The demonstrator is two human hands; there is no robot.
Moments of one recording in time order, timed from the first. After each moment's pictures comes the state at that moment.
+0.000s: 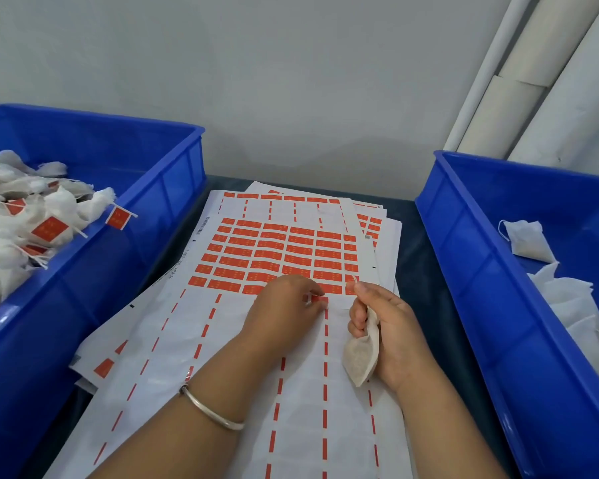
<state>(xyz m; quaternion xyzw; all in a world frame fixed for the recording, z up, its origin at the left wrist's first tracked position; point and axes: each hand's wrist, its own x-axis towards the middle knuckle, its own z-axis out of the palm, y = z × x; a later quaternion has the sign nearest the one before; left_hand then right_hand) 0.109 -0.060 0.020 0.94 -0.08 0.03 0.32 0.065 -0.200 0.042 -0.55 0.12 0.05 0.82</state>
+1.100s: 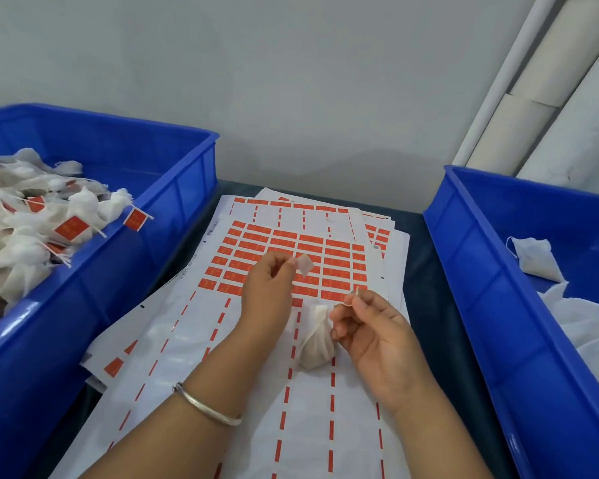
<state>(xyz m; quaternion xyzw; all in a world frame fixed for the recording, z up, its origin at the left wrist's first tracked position) 0.107 -0.049 0.046 0.69 0.13 0.10 0.71 0.053 -0.182 0.050 -0.48 0.03 0.08 0.87</state>
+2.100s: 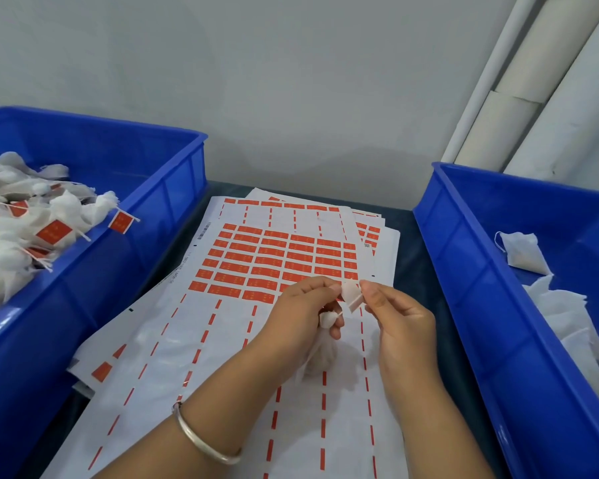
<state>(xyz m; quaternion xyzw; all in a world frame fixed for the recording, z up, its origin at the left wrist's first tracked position) 0.072 -0.077 0.073 0.64 0.06 -0.12 0.76 0.058 -0.196 0.048 -0.67 0.10 -0.15 0.72</state>
